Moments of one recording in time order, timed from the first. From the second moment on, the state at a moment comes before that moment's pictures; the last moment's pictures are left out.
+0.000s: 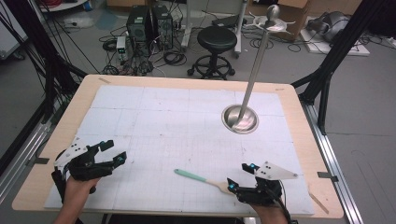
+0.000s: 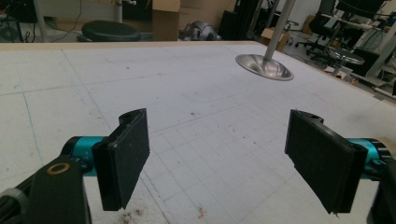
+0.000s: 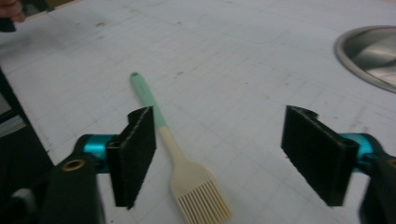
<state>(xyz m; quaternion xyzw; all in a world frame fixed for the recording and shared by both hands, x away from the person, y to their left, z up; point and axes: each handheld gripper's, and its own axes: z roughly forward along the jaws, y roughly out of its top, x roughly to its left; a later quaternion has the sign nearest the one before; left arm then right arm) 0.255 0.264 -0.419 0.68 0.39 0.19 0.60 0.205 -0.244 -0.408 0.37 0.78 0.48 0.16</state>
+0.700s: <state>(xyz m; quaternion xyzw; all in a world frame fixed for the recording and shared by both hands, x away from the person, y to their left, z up) 0.255 0.262 -0.422 0.68 0.39 0.17 0.60 0.241 -0.178 -0.435 0.25 0.89 0.38 0.08</state>
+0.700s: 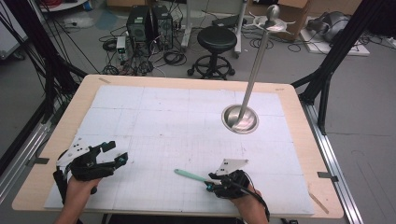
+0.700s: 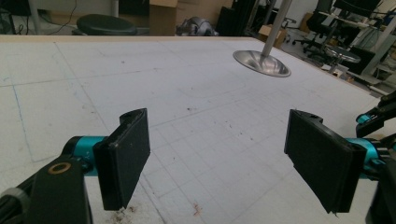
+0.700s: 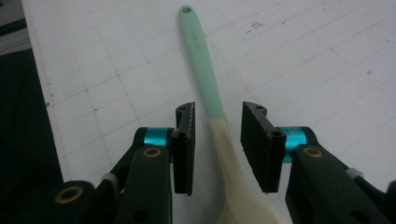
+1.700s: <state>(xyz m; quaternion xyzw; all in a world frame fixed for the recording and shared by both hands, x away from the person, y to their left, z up) 0.254 0.261 -0.422 0.69 0.38 0.16 0.60 0.245 -0.177 -0.433 0.26 0.88 0.39 0.07</state>
